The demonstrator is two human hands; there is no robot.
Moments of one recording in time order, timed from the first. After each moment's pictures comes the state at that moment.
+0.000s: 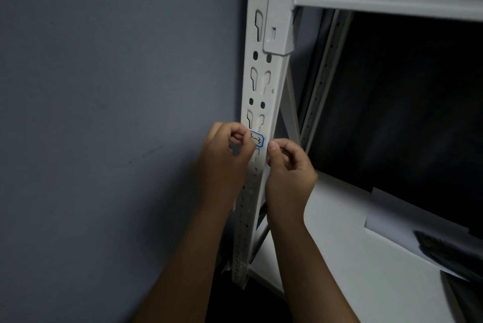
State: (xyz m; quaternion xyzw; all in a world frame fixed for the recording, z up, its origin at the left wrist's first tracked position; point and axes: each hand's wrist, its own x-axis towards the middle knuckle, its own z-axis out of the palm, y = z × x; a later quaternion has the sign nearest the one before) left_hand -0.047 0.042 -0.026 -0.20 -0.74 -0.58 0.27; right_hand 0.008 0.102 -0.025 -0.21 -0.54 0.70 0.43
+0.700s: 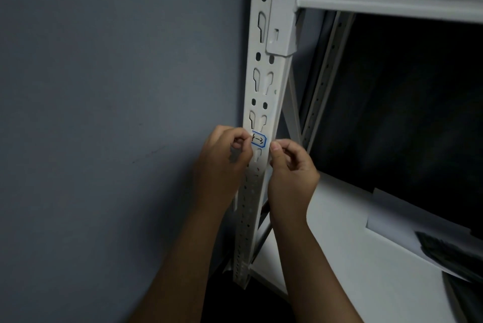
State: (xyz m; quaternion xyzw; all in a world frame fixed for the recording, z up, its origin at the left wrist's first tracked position) left_hand -0.056 0.027 -0.037 -0.28 -0.76 -0.53 0.25; right_hand 0.009 0.103 -0.024 -0.20 -0.54 0.70 0.43
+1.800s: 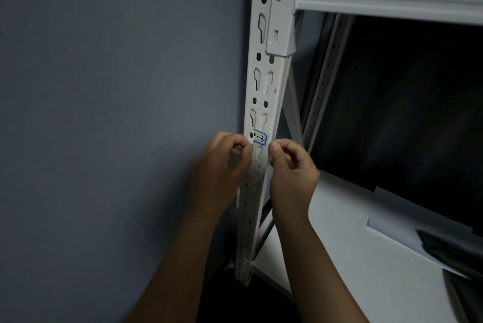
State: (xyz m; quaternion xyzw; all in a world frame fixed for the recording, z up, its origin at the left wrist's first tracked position) left_hand -0.045 0.016 -0.038 -0.29 -0.77 -0.51 0.23; right_hand 0.015 0.104 -0.026 -0.18 -0.56 0.70 0.41
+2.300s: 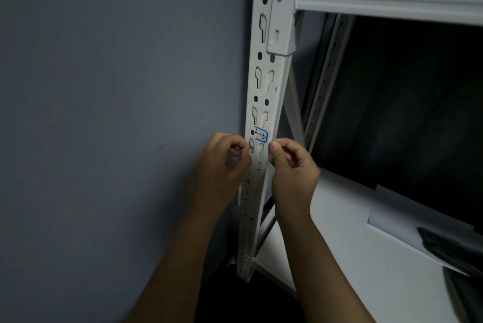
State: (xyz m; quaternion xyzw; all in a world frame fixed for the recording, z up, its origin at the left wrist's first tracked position) left_hand -0.036 0.010 -0.035 -0.29 -0.77 -0.52 0.23; right_hand 0.016 0.107 -0.029 -0.18 -0.57 0.69 0.40
